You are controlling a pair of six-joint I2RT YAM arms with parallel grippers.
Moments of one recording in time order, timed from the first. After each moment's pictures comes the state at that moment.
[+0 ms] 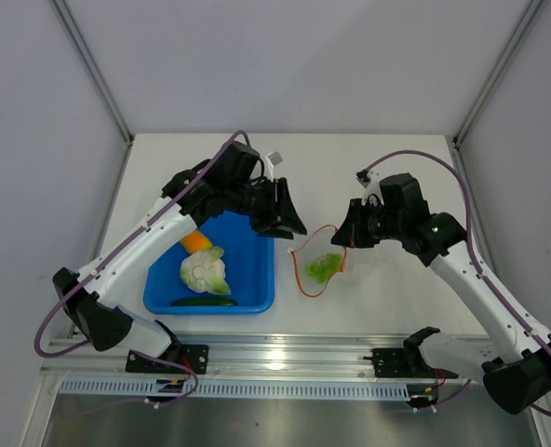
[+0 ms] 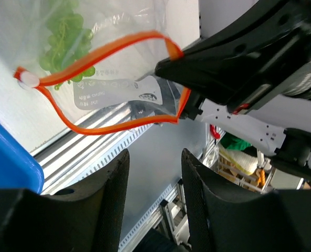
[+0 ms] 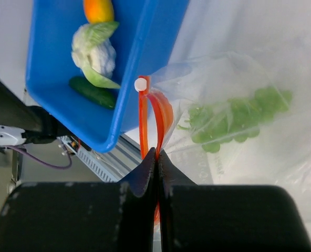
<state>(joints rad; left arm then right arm) -0.71 1.45 1.58 -0.90 0.50 -0.84 0.51 1.10 1.14 -0.74 -0.38 0.46</state>
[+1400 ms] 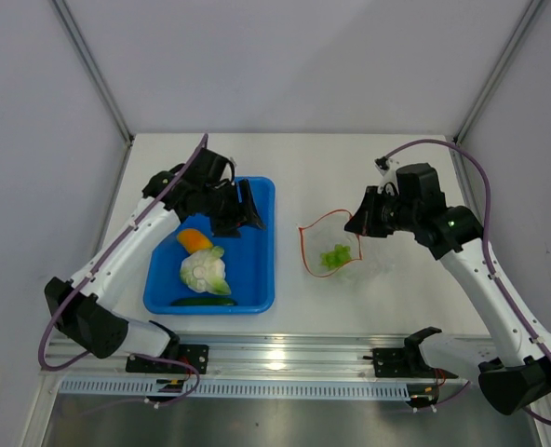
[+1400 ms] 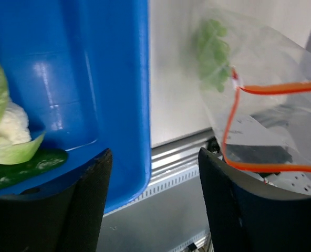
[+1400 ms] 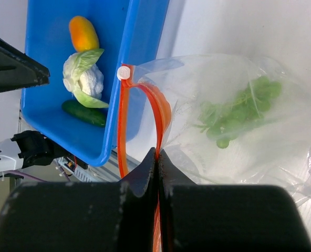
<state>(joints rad) -0.51 1.39 1.45 -1.04 0.27 -0.70 0.42 1.10 1.25 -0.83 -0.33 0.46</state>
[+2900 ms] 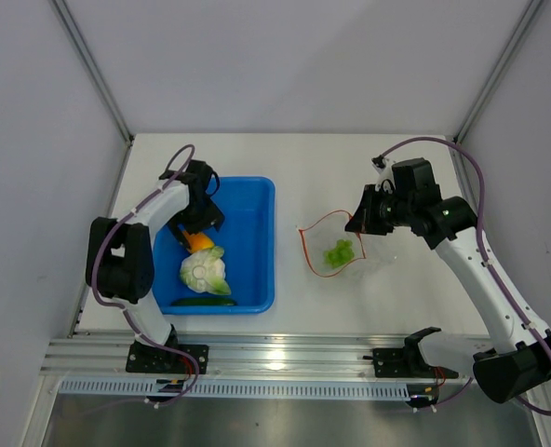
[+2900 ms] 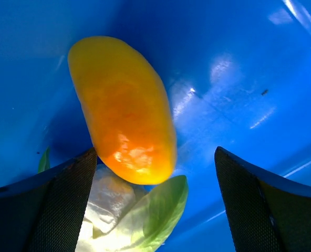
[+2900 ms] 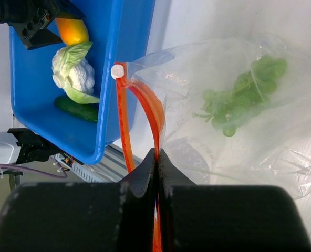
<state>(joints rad) -0.21 1.74 1.28 -0.96 -0.22 -0.89 0.39 1.17 1.29 -0.89 -0.34 0.44</state>
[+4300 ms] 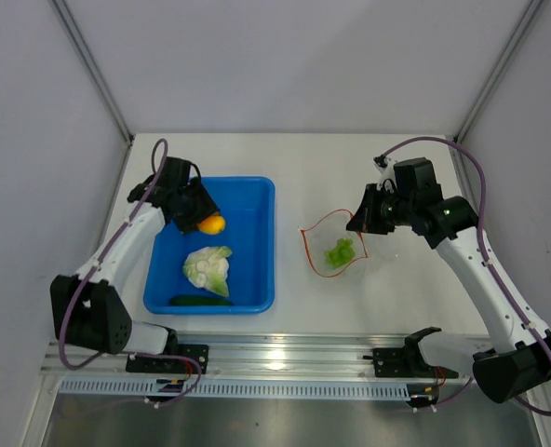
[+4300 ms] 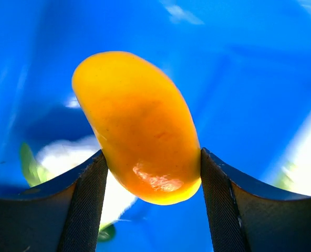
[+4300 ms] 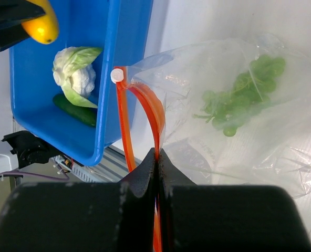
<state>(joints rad) -0.19 1.44 1.17 -0.81 -0.04 -0.78 0.38 1.17 1.29 -0.89 -0.34 0.44</state>
